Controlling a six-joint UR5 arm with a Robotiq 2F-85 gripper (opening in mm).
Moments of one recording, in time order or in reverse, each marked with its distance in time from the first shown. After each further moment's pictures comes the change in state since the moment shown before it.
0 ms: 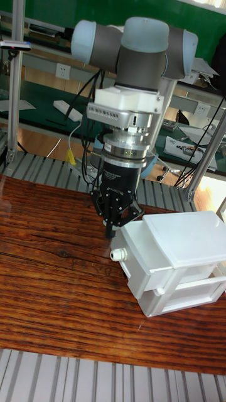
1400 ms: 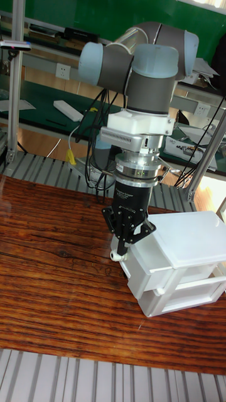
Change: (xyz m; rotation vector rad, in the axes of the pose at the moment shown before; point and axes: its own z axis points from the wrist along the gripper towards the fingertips) arm 0.016 0.026 0.029 -0.019 0.002 0.006
